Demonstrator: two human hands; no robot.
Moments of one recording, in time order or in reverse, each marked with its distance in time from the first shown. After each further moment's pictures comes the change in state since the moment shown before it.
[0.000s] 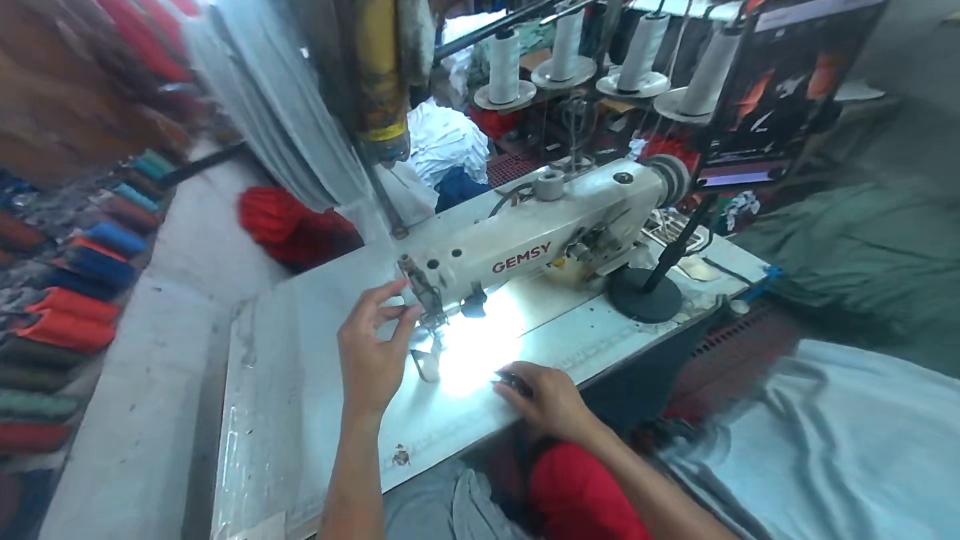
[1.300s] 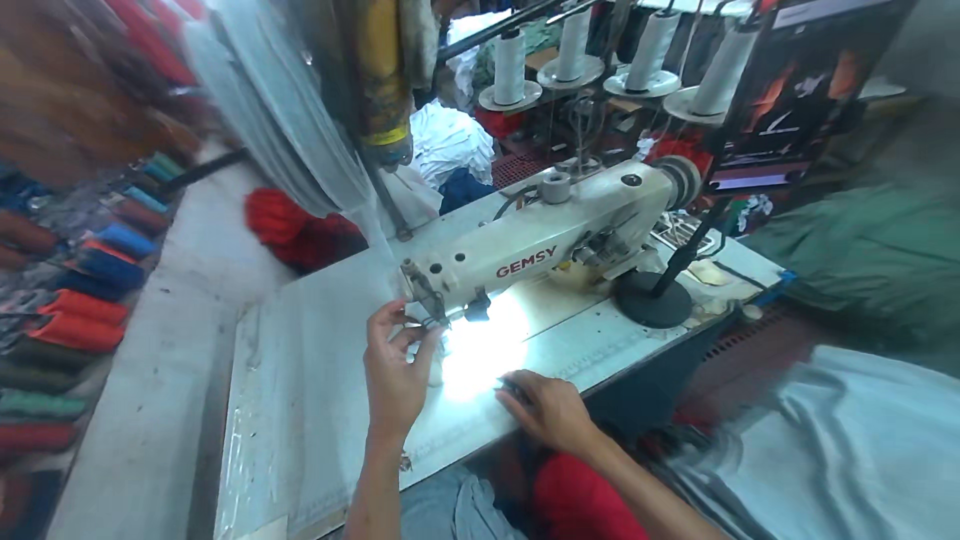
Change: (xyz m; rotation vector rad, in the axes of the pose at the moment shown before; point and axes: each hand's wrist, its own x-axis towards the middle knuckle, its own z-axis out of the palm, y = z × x) left_hand -0.025 -0.006 0.028 -0.202 0.063 -0.079; right_hand -0.003 0.000 0.011 -0.116 0.095 -0.064
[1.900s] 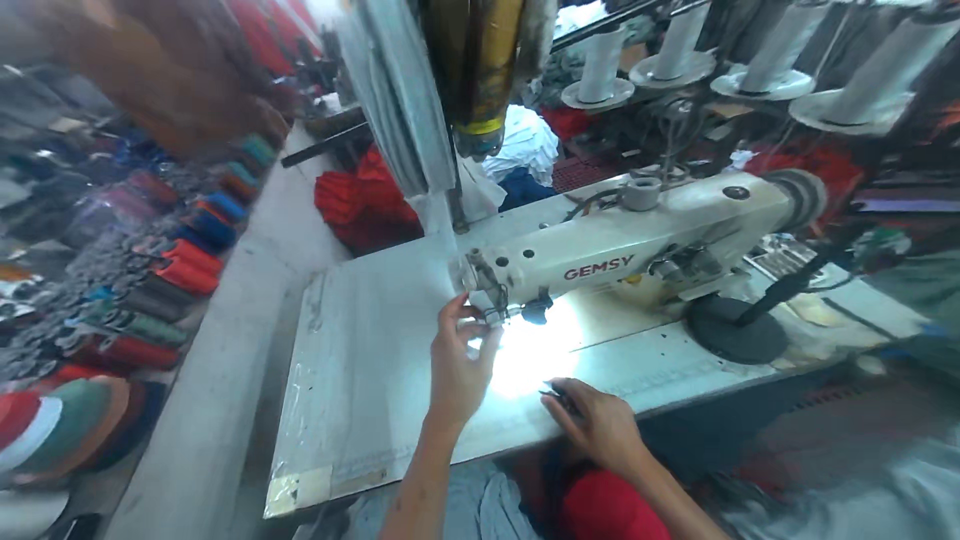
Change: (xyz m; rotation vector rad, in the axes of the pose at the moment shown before) left_hand -0.014 -0.007 0.004 0.101 0.005 0.001; right_hand 0.000 0.001 0.007 -0.049 0.070 -0.048
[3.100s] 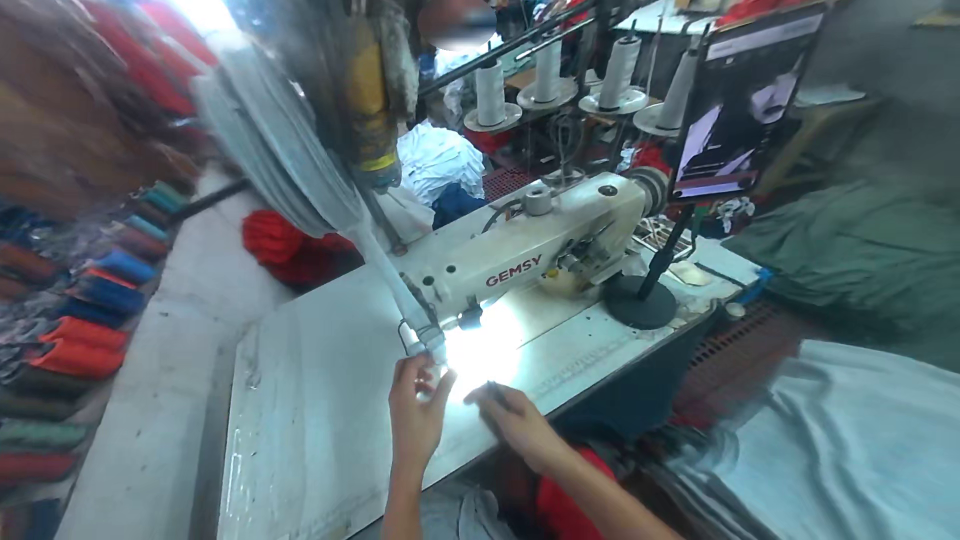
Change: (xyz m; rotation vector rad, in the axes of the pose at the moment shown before) left_hand -0.037 -0.028 0.004 0.163 -0.094 -0.199; right_hand 0.017 -0.064 -0.014 1.132 -0.240 0.550
